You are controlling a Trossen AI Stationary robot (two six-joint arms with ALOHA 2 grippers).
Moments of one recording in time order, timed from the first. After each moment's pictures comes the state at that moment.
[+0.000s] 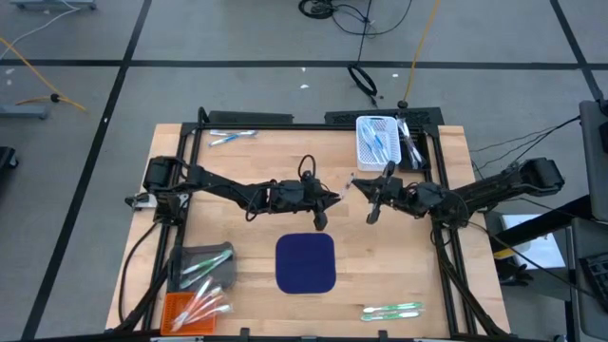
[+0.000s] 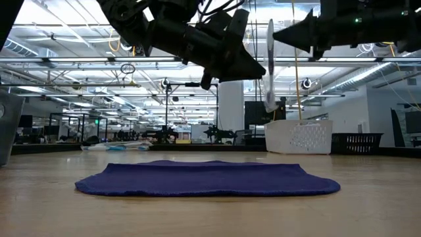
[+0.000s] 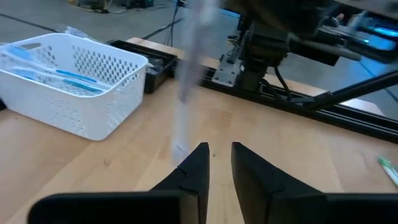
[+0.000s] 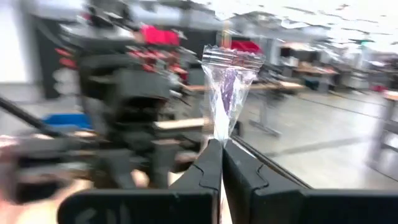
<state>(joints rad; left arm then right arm) -0.02 1.87 1.07 0.55 -0.20 -0.24 0.13 1.03 0.28 0.88 0.50 -0.08</state>
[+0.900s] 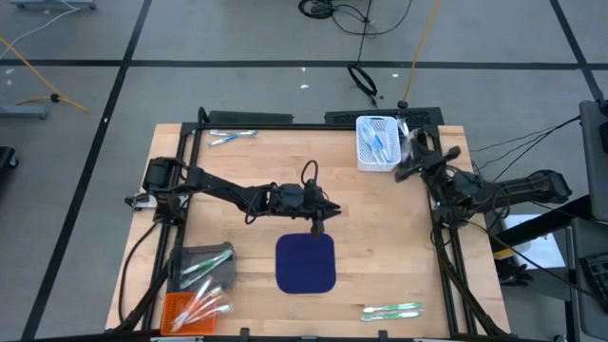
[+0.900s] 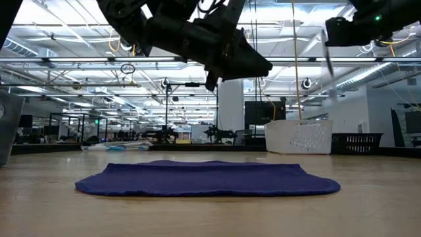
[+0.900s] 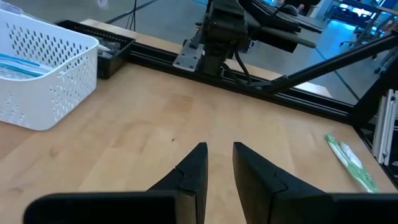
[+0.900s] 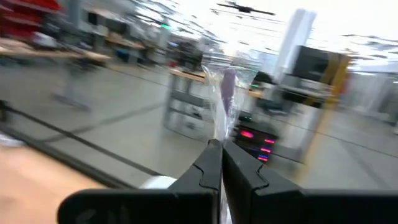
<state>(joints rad) -0.05 1.87 1.07 0.53 -0.07 -0.27 0.13 0.51 0.31 0.45 1.33 -0.44</state>
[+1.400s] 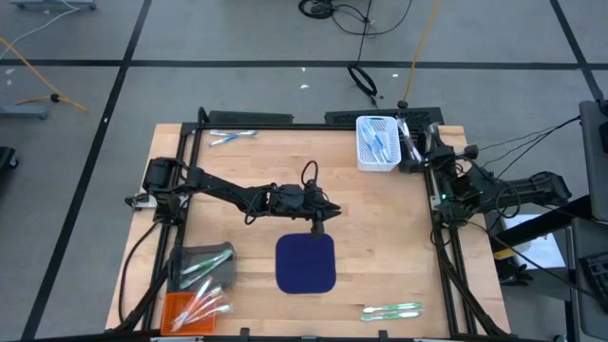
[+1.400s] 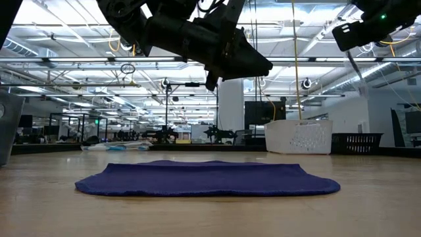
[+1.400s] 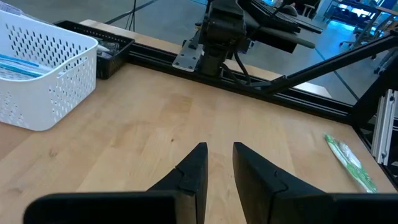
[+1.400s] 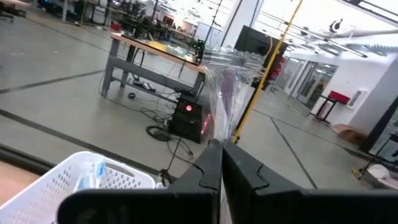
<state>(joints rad) -0.05 1.87 1.07 0.53 -0.07 -0.27 0.10 0.48 0.32 0.59 1.57 -0.78</state>
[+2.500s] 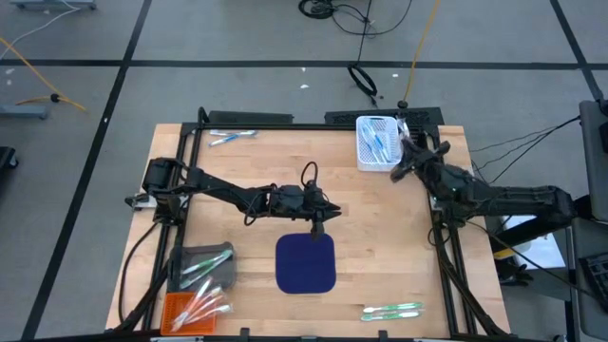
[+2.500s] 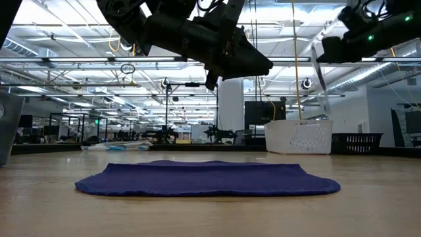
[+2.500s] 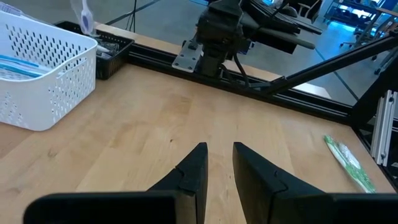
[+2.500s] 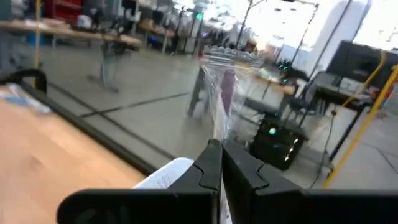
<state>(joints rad) -0.06 1.87 1.07 0.54 -0.08 -0.27 -0.14 0.46 0.28 0.18 0.93 -0.25</state>
